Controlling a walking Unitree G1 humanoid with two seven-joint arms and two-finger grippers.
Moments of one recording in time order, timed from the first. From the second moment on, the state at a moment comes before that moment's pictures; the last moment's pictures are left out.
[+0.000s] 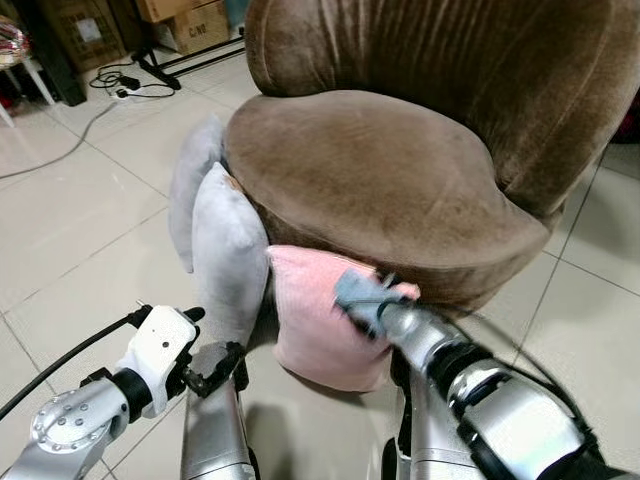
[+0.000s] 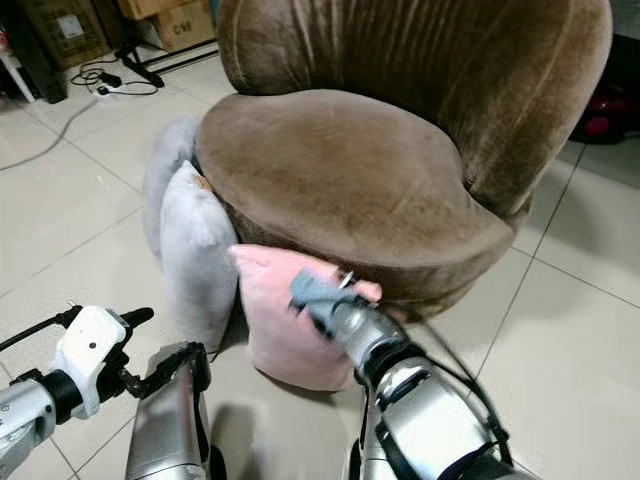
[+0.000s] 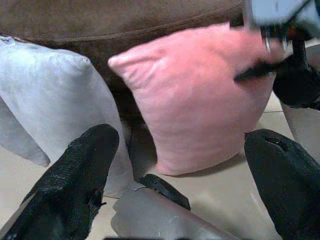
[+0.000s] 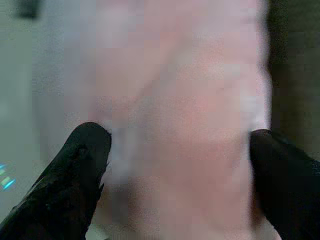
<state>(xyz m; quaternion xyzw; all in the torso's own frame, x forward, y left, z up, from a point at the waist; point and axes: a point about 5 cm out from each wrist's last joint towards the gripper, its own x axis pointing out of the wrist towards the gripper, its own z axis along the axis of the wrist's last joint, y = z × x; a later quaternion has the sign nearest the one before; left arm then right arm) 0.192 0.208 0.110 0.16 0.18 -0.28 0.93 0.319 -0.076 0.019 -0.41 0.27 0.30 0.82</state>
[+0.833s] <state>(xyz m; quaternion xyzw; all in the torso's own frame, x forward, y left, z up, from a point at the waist) 0.191 0.200 0.110 0.15 0.18 -0.30 0.92 0.312 -0.072 0.013 -0.43 0.26 0.32 0.81</state>
